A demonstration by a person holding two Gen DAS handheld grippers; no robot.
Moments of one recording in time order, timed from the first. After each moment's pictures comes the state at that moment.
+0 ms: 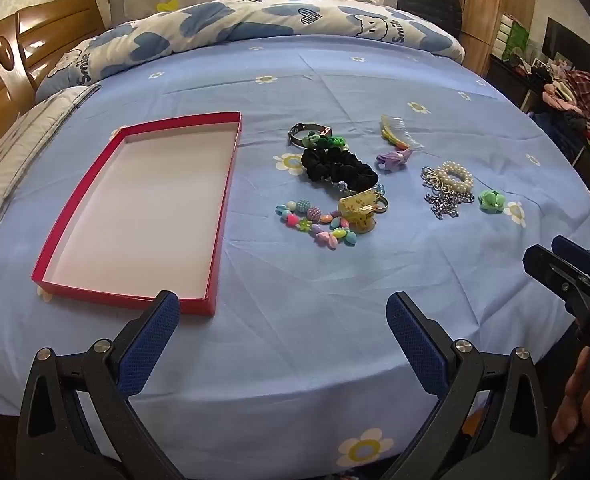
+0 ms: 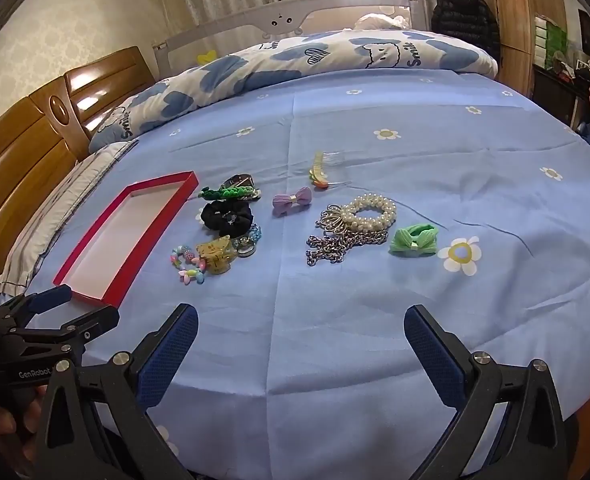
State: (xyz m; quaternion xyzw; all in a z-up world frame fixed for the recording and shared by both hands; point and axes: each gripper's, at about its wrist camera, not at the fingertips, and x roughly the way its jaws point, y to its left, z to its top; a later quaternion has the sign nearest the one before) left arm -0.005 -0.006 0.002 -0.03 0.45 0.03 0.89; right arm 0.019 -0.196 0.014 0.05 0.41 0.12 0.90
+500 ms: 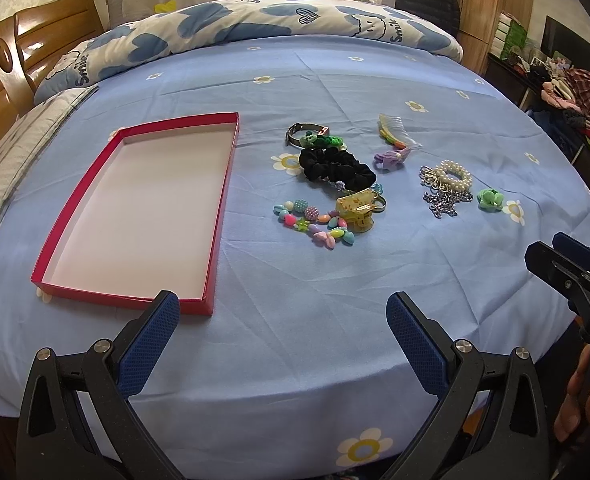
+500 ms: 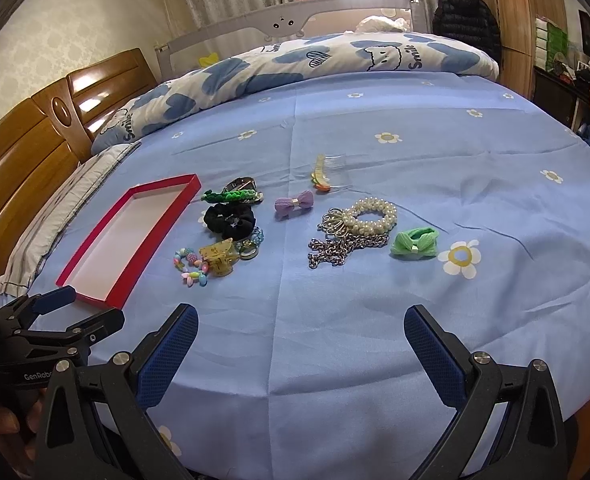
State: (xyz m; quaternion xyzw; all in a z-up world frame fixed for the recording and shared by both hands) left arm -0.004 -0.010 -0.001 -0.02 0.45 0.03 0.89; right arm 0.018 -0.201 0.018 0.06 0.41 0.12 0.90
